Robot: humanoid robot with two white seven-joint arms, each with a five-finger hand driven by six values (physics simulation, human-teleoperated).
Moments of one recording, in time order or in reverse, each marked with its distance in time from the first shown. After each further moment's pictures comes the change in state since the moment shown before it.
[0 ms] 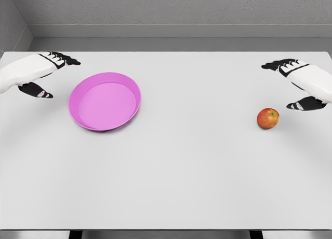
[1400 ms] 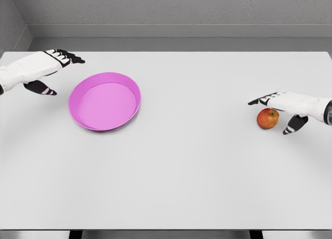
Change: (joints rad) left arm -0.006 -0.042 0.031 0.008 -0.077 0.000 -0.001; right arm -0.299 0.028 0.371 0.125 -0.010 0.110 0.360
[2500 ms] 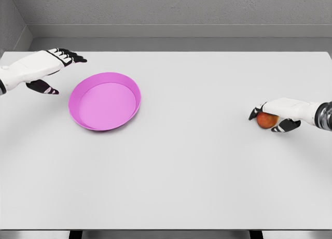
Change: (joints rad) left arm 0.002 -0.017 0.011 0.002 -0.013 0.000 0.000; right arm -0.043 0.021 0.092 0.018 -0.004 0.046 -0.006
